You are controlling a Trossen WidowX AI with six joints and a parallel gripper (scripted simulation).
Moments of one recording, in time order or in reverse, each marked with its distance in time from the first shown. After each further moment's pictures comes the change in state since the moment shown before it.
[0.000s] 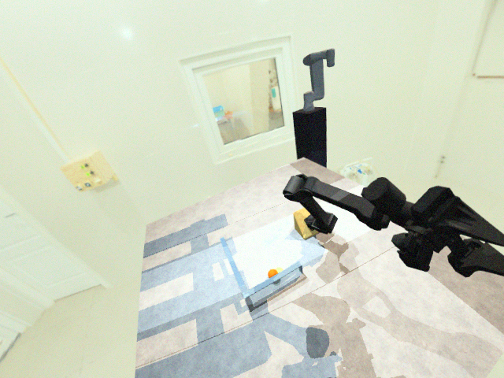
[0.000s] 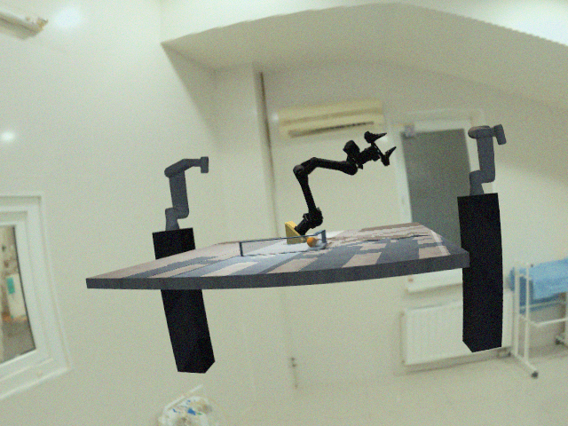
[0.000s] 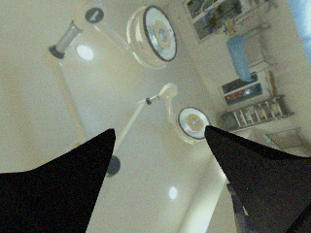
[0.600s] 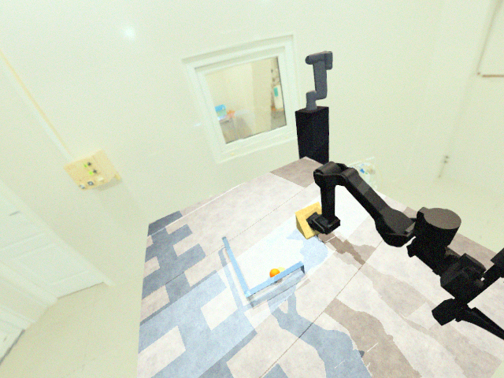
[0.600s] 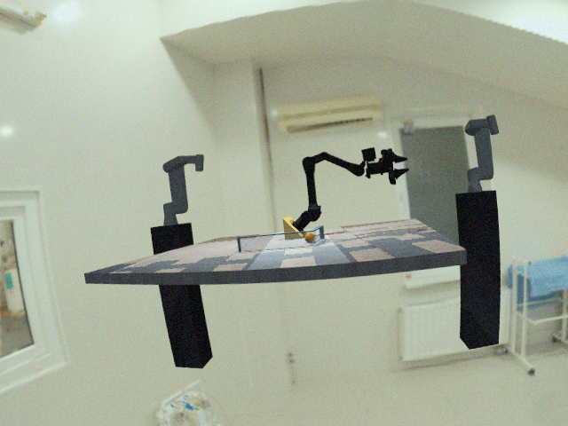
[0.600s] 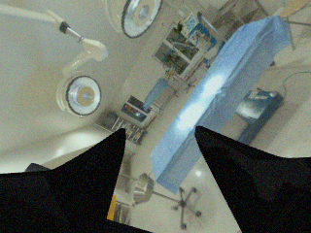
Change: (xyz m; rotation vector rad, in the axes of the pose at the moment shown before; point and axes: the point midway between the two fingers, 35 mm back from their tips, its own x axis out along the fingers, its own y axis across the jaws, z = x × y) arm 0.007 -0.139 0.023 -1.146 0.179 -0.356
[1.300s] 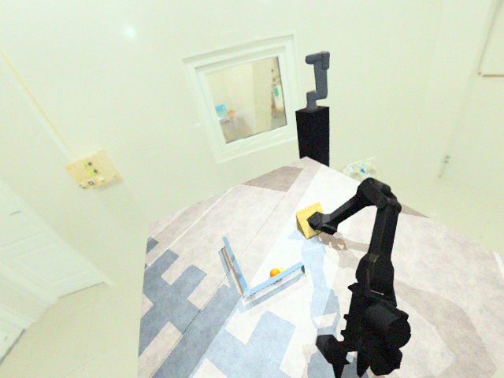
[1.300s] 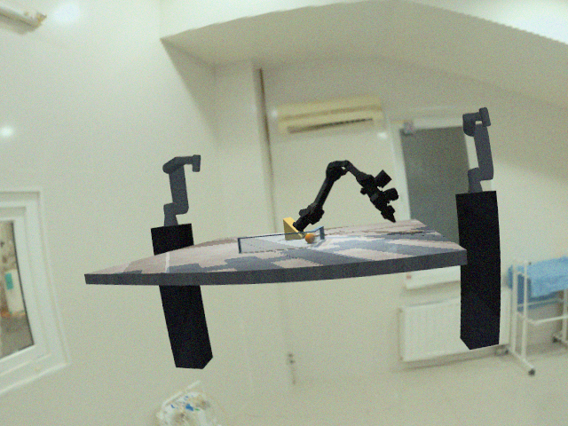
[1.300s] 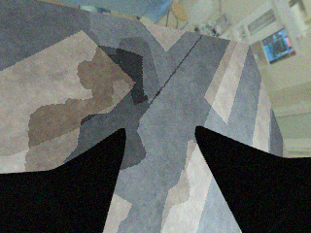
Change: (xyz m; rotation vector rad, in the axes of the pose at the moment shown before) arm -0.065 -0.305 0.066 -1.272 0.744 -0.851
